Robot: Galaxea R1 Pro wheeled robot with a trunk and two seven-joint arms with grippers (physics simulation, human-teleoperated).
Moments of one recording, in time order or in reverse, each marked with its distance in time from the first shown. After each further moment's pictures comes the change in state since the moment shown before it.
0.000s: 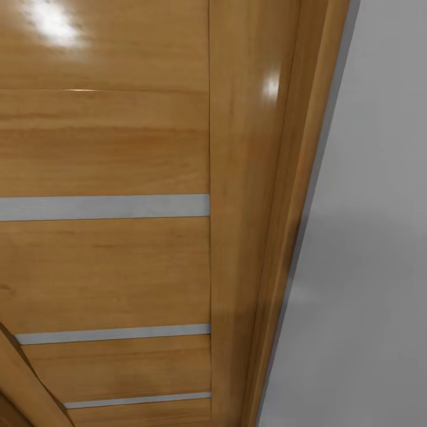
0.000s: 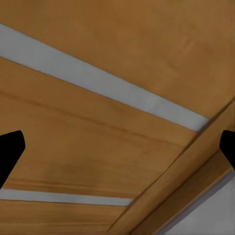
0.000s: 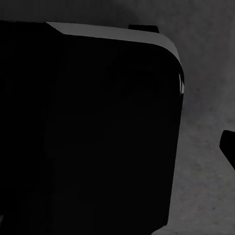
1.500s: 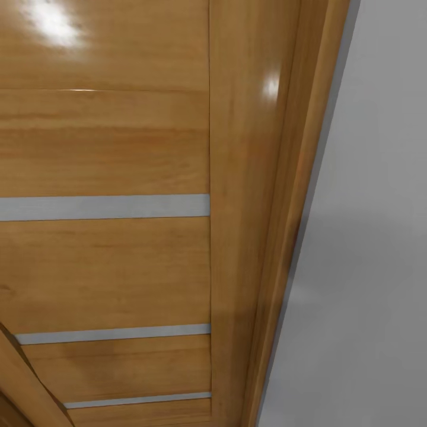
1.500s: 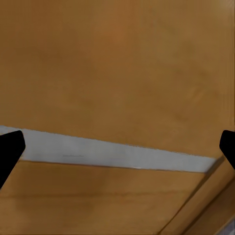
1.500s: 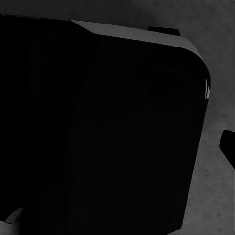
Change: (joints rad) left arm -0.421 0.129 -0.068 0.000 -0.265 0.171 0.000; right arm 0.000 0.030 0.046 0.001 0.003 0.000 0.001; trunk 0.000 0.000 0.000
